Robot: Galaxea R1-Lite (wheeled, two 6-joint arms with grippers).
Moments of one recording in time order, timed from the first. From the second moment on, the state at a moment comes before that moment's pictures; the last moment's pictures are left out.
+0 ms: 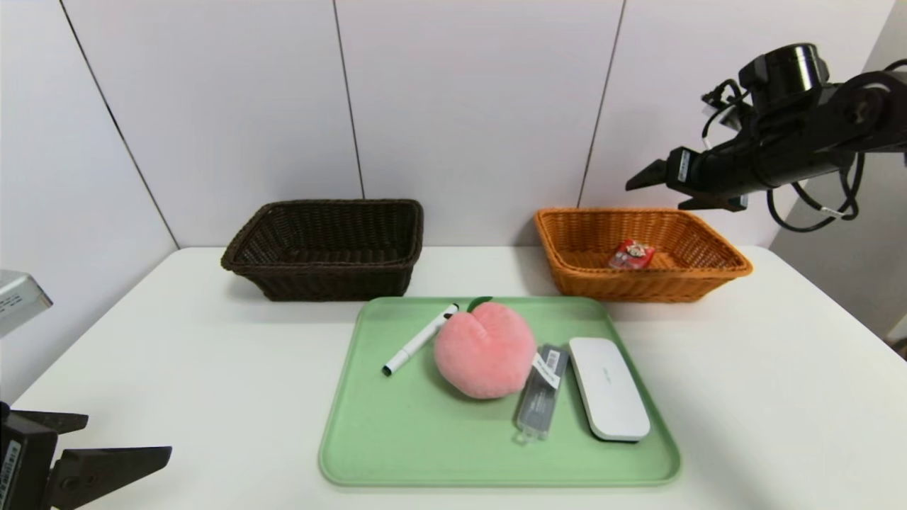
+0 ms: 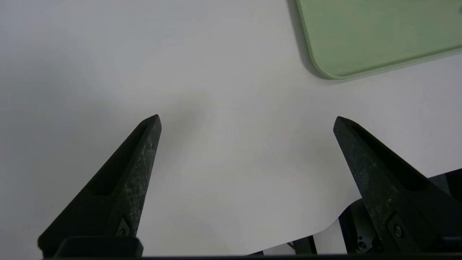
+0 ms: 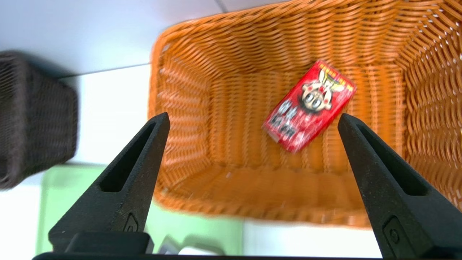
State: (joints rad) left arm -0.19 1.00 -0.89 0.63 -0.11 -0.03; right arm 0.05 2.01 -1.95 0.57 0.21 0.26
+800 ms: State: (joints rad) left arm -0.24 1.16 -1.01 0.49 -0.12 -0.13; right arm 0.22 1.59 -1.85 0.95 0.02 0.10
